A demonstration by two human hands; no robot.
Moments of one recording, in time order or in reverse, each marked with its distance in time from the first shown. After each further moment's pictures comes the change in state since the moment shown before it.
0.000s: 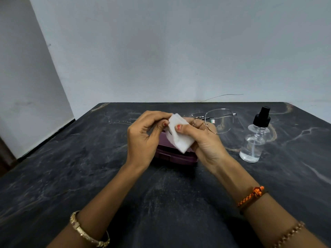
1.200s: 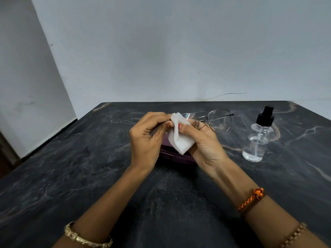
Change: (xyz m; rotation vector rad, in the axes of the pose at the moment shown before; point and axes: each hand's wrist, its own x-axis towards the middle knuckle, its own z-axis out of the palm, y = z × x) left_hand -0.004 0.000 0.006 -0.073 0.062 0.015; right_hand -0.004 0.004 0.008 0.173 -0.004 0.035
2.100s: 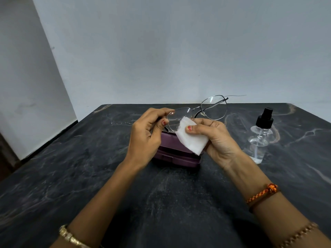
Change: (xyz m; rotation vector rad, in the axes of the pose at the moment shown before) left_hand 0.013 0.003 -0.011 0.066 -0.207 -0.097; right_hand 0.012 -0.019 -0.023 -0.267 -0.024 0.038
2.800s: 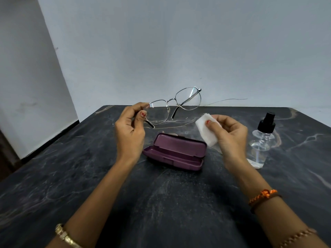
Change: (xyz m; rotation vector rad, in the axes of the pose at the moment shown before) left_hand 0.007 -0.015 -0.015 -0.050 0.348 -0.155; right_hand 0.005 0.007 -0.021 -0.228 0.459 -0.386
